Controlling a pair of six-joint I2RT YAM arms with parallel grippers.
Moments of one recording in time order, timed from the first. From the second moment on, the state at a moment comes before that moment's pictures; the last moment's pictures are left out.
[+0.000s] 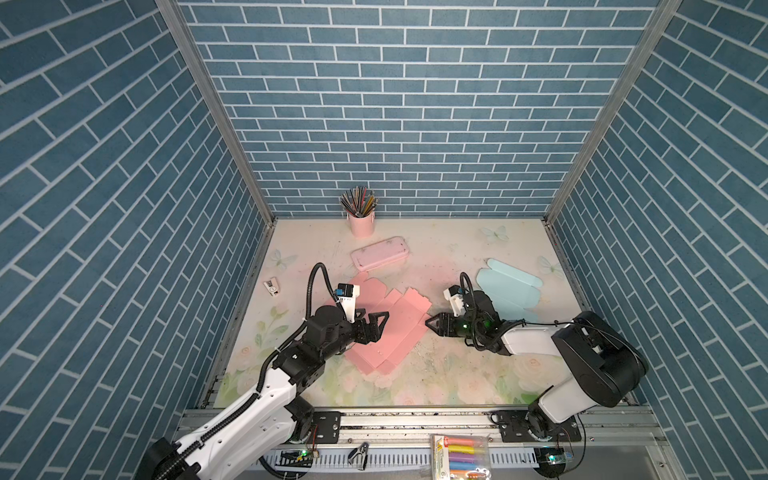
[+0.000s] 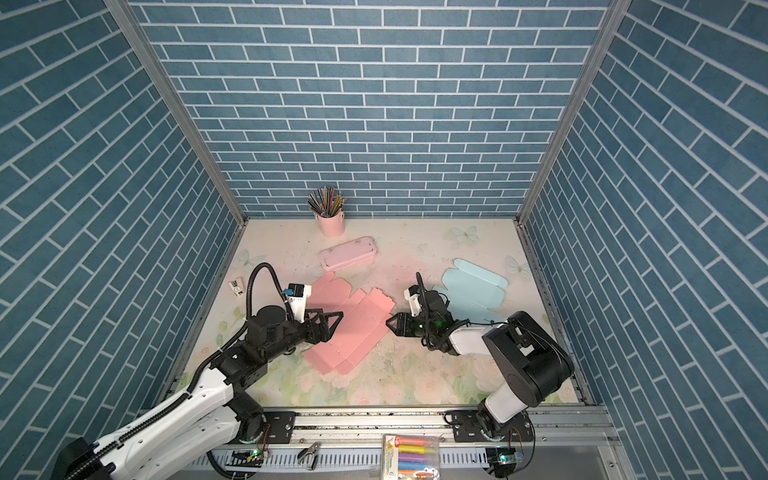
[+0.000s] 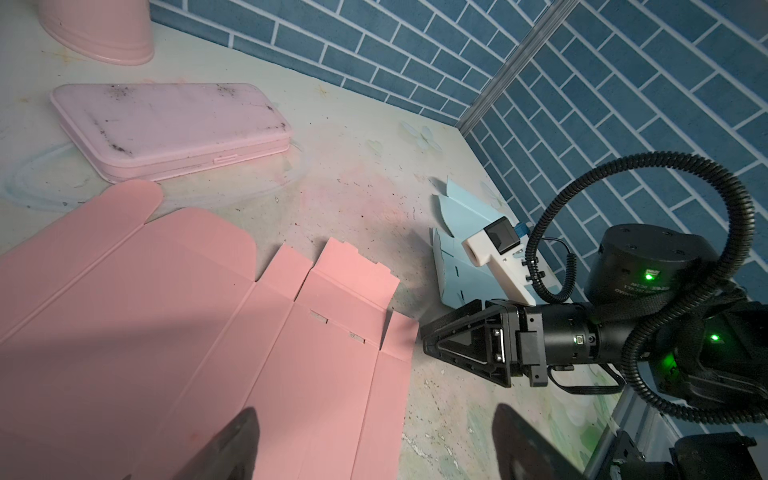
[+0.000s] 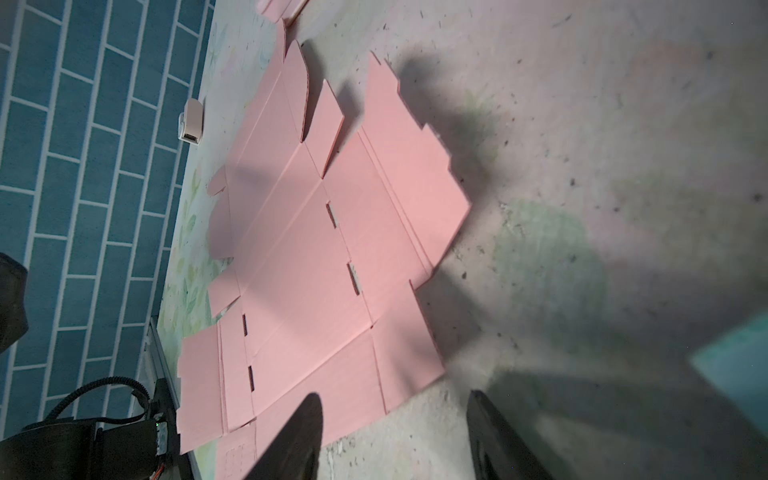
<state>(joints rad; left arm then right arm) -0.61 0.77 0.39 -0.01 0.14 -0.54 0.64 1.57 0.49 0.38 -0.42 0.66</state>
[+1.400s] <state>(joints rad) -0.61 0.76 0.37 -0.01 0.14 -0.54 0.68 1.74 0.93 -0.05 -0.48 0.24</state>
